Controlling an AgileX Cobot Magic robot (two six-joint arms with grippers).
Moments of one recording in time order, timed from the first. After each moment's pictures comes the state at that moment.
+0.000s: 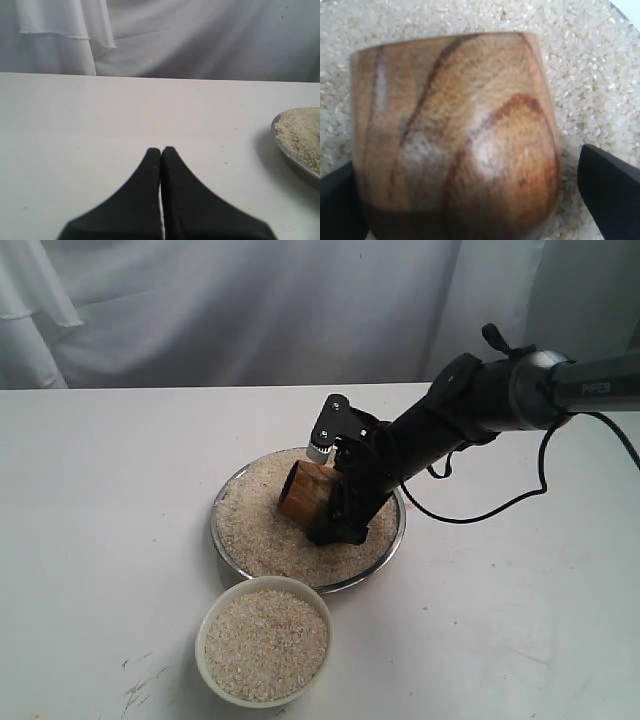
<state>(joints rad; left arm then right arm) 0.01 0.01 0.00 -0.04 0.29 0.01 0.52 2.20 -1.46 0.82 0.64 -1.52</state>
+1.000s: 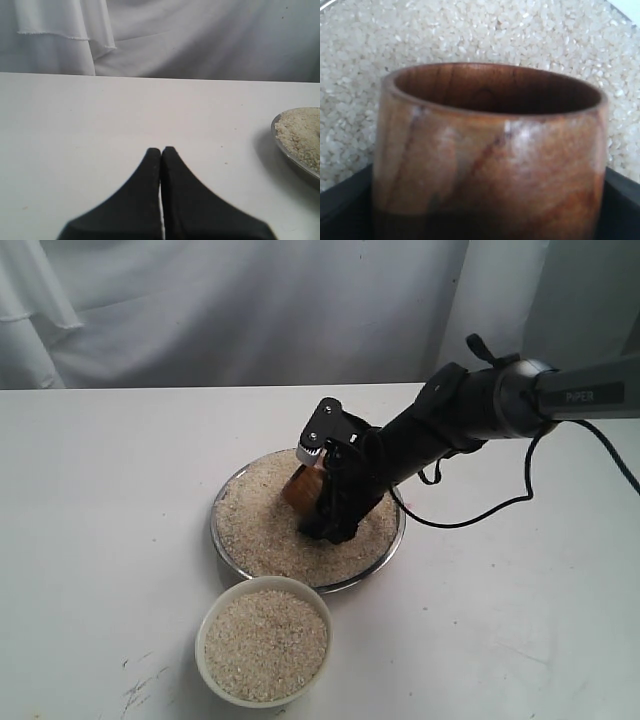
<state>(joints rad) 0.01 0.01 0.00 -0.04 0.29 0.01 0.55 2.21 -1.46 0.82 0.59 -1.45</state>
